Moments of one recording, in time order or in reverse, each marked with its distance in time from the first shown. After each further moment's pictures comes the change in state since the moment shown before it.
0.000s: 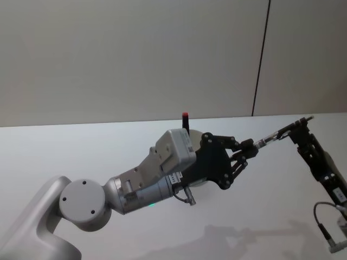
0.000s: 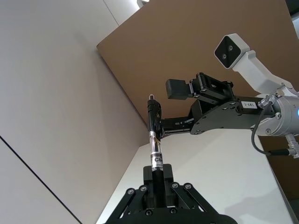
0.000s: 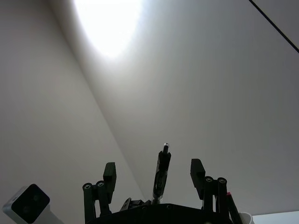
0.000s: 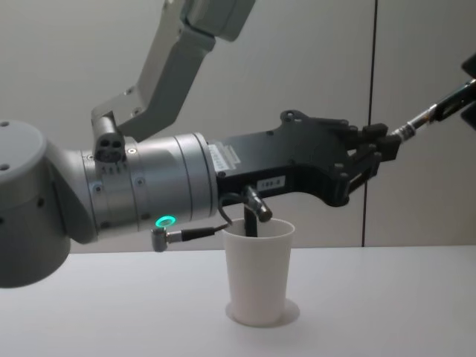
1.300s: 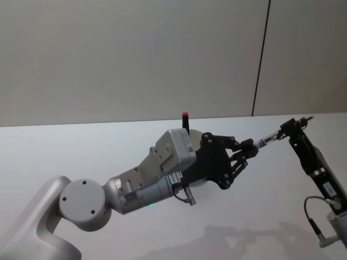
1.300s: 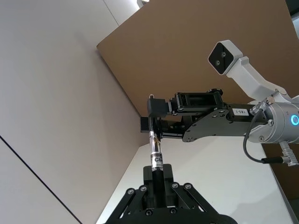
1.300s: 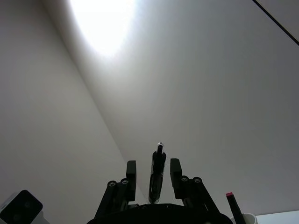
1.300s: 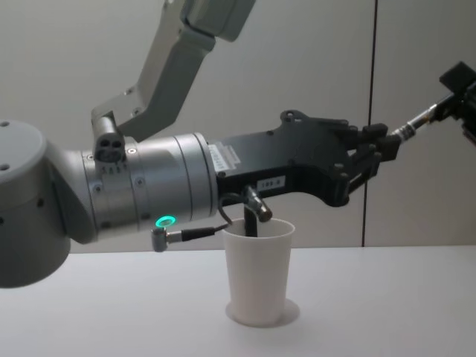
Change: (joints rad) left arm 0.000 0.000 0.000 0.000 0.000 0.000 0.000; right arm 0.036 -0.020 -0.026 0.033 0.008 0.001 -0.019
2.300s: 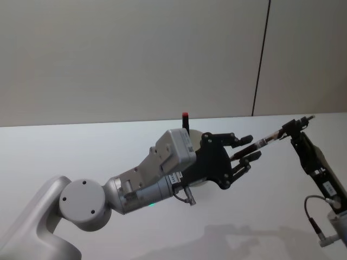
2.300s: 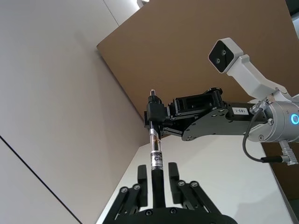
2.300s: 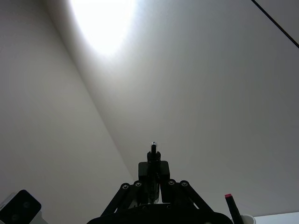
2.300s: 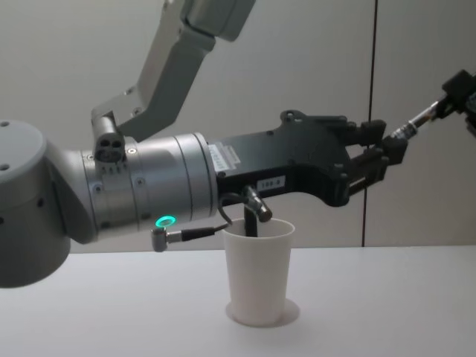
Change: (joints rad) left arm 0.000 0.000 0.000 0.000 0.000 0.000 0.000; right arm -0.001 0.007 -0.007 -0.010 -0.005 -0.014 -0.014
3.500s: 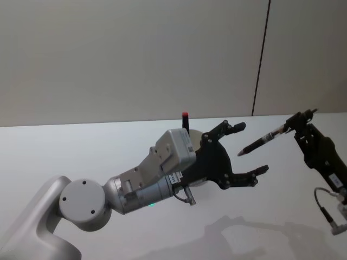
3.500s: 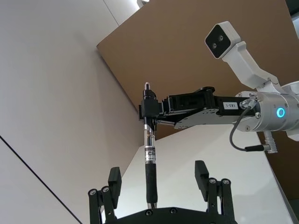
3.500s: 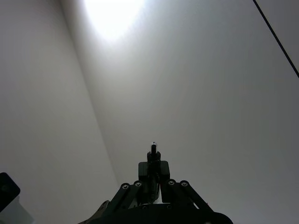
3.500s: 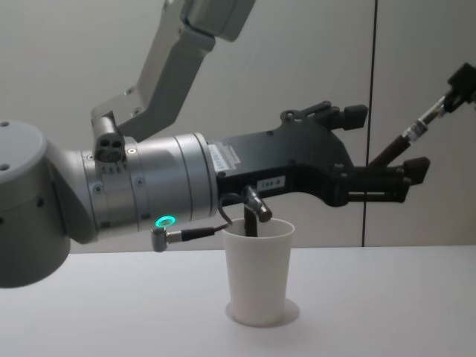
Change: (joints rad) left arm 0.000 0.000 0.000 0.000 0.000 0.000 0.000; right arm 0.032 0.039 0.021 0.005 -0.128 -0.066 -0.017
